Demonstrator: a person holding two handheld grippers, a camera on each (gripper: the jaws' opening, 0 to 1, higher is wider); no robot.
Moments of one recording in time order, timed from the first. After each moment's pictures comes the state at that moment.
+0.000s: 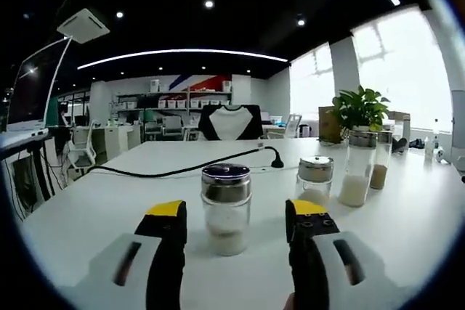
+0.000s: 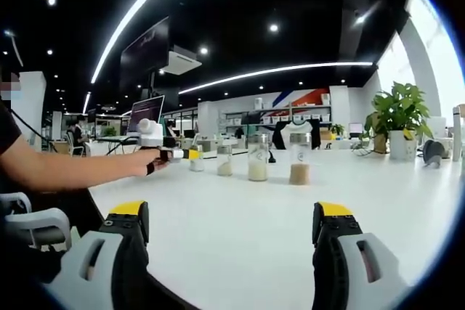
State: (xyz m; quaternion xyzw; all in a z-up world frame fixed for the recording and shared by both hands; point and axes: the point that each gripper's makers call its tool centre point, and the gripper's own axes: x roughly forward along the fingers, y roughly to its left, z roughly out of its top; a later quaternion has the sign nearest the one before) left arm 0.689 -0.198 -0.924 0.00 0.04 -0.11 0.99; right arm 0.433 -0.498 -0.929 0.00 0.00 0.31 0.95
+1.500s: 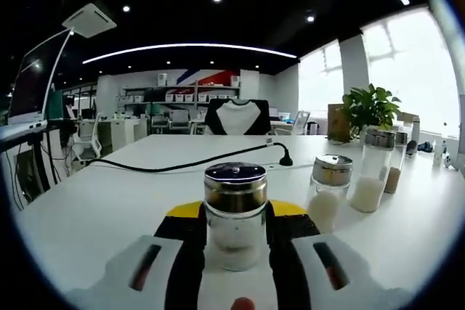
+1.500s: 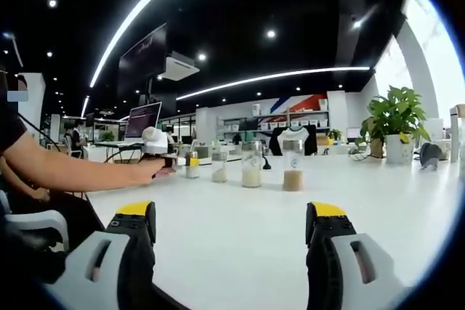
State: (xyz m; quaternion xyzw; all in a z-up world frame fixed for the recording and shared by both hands) left arm 0.703 -0.194 -0.932 -0.03 0.06 -0.08 0.99; right arm 0.434 -0.512 -0.920 0.01 -0.02 0.30 0.95
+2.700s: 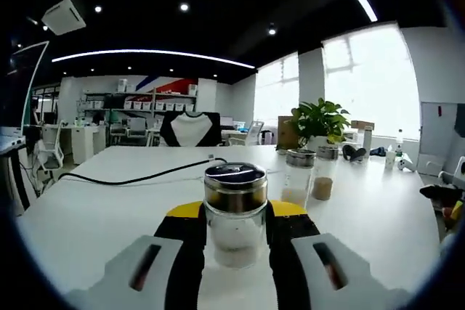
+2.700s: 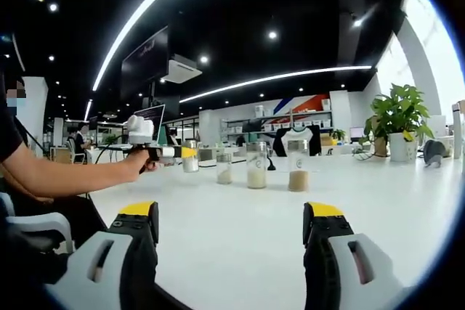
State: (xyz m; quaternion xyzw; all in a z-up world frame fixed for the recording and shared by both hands) left arm 0.631 -0.253 -0.893 -0.03 0.03 -0.23 0.97; right arm 0.432 -0.504 -0.921 0.01 -0.02 0.31 0.95
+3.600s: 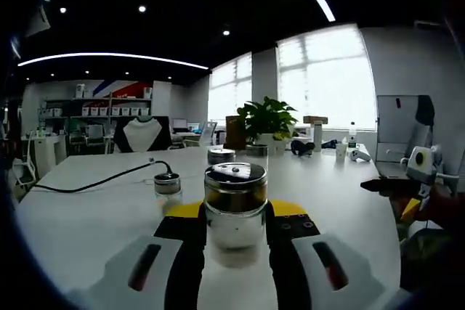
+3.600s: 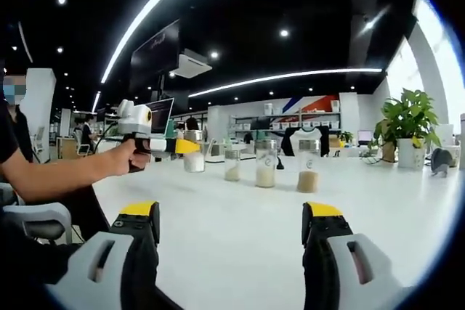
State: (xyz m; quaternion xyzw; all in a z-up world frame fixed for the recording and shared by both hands) left arm 0.560 -0.325 -0.886 0.00 0.02 -0.36 0.93; right arm 0.435 -0.487 -0.925 -0.02 -0.02 0.34 0.94
